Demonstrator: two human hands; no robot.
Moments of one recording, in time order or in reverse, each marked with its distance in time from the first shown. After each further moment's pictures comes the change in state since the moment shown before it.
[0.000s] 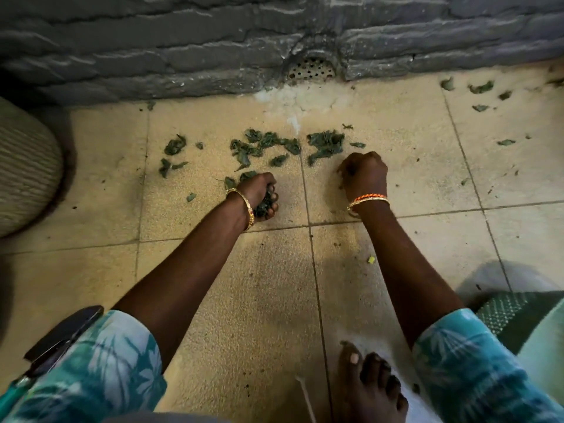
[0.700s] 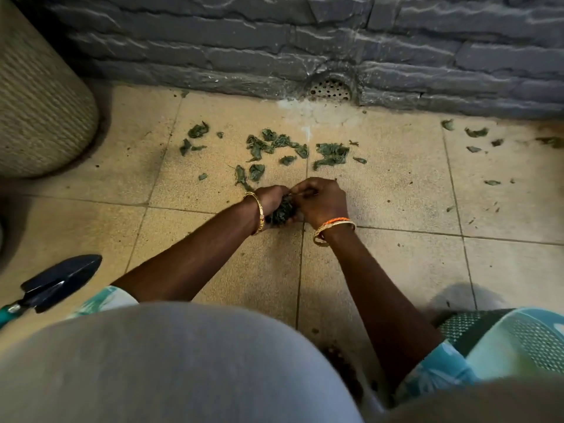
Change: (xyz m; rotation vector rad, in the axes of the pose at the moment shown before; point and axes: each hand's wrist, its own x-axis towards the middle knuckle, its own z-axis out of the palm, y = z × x) left_hand -0.036 -0.026 0.019 -0.037 -0.010 0.053; right_hand -0.074 -0.061 -0.020 0.414 -0.328 -0.069
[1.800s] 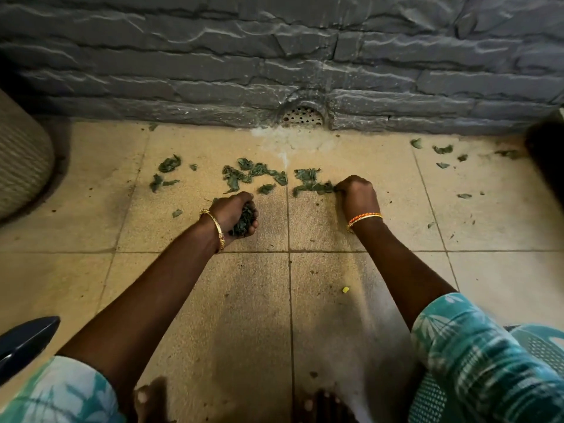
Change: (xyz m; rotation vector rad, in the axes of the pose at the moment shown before) left_hand 0.018 0.024 -0.030 -0.150 0.001 0.122; right_hand 0.105 0.077 -0.067 -0.690 0.255 -0.351
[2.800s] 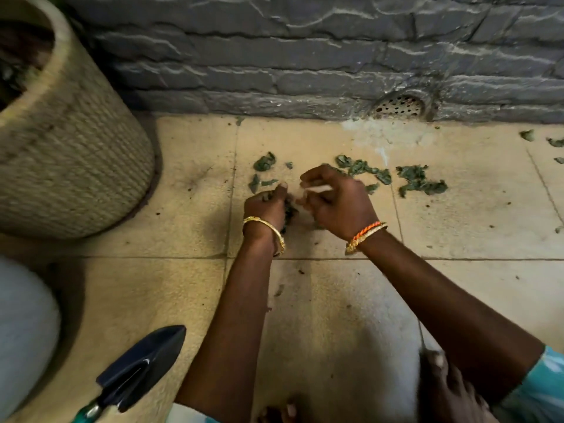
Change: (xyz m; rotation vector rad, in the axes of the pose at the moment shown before) left_hand 0.025 0.014 -0.122 0.052 0.338 0.223; right_hand -0.014 -0.251 0.022 0.570 -0.150 0.007
